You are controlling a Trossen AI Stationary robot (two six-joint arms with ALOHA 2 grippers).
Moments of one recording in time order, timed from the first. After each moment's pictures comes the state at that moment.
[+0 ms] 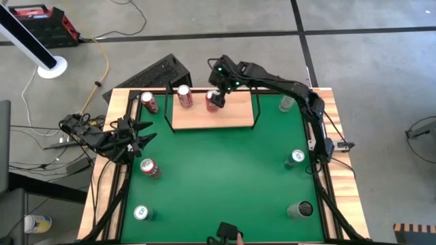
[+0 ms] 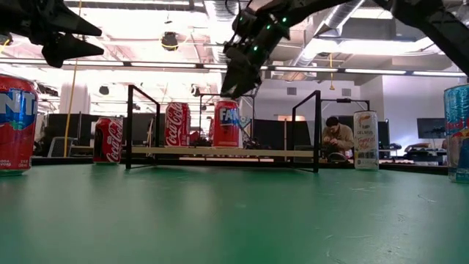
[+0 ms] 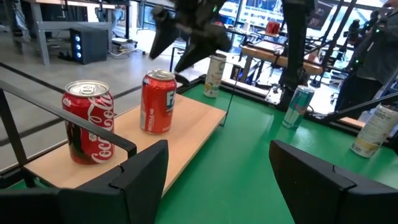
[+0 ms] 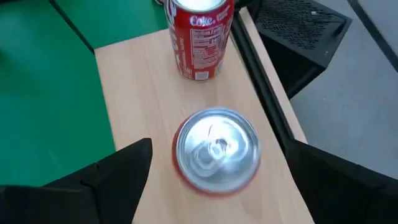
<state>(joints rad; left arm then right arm) -0.52 0.02 0.38 -0.40 -0.96 -0.24 -0.49 2.07 2.05 -0.83 -0.11 -0.15</state>
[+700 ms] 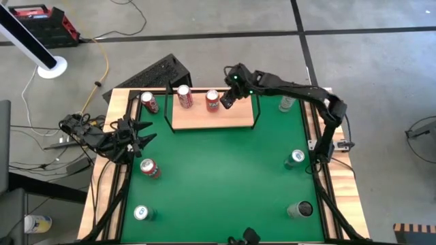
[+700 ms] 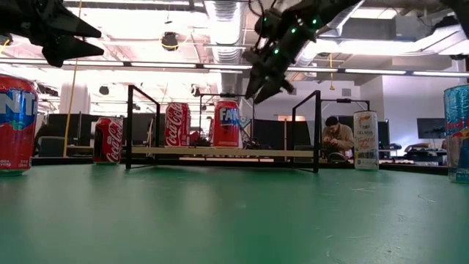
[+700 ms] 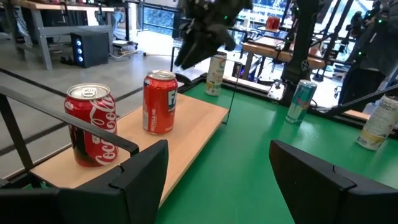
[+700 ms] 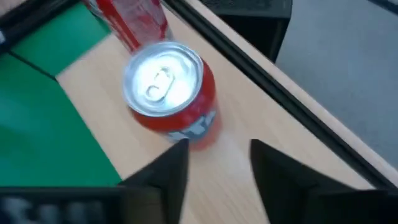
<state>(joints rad) -0.52 0.02 0.38 -0.41 -0.96 -0.21 -0.50 1.82 1.58 -0.56 0.00 0.23</state>
